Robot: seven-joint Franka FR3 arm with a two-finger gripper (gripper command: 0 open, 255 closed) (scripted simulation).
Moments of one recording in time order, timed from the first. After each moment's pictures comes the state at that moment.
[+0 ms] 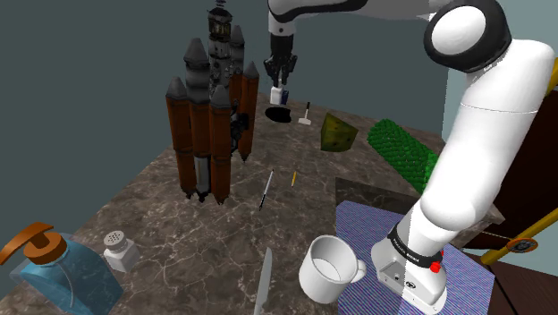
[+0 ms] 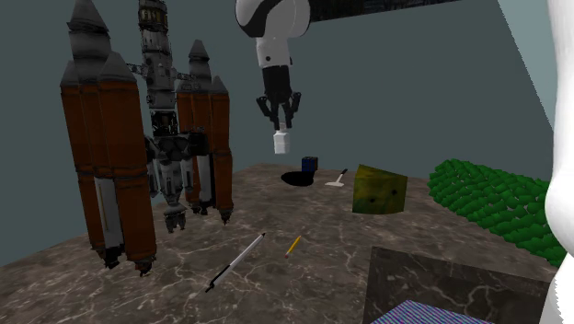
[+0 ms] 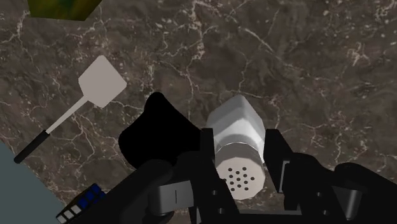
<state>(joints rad) -0.08 0.28 0.14 -1.49 -0.17 1.72 0.13</state>
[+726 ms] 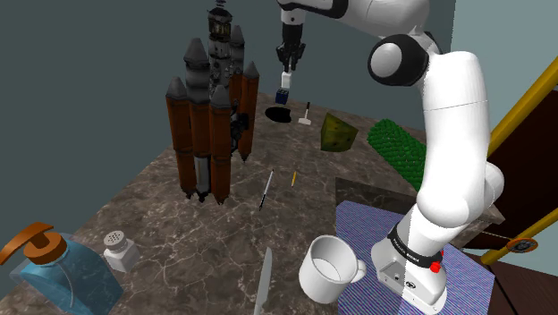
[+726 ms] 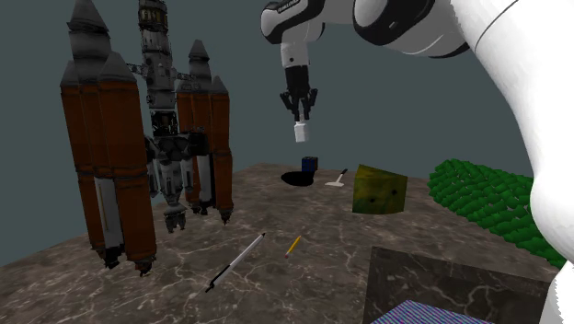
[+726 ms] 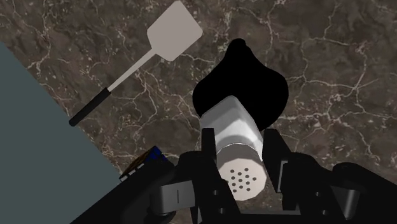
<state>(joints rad) -0.16 0.64 0.08 -0.88 -0.18 1.50 -0.07</state>
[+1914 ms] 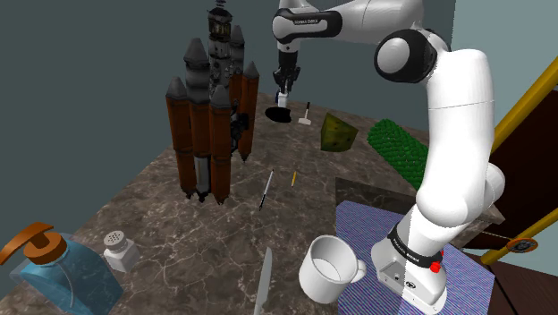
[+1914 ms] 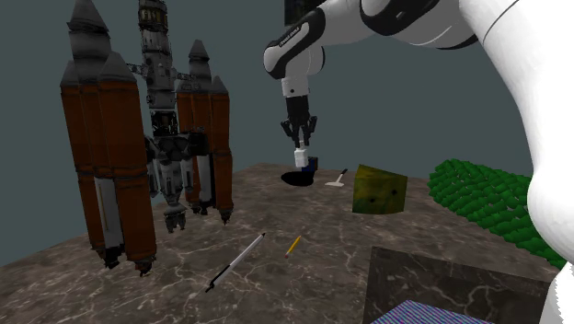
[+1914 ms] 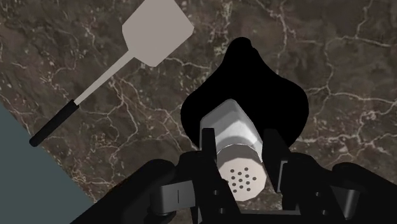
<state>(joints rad) -0.18 0.60 0.08 -1.20 -0.18 1.77 -0.04</state>
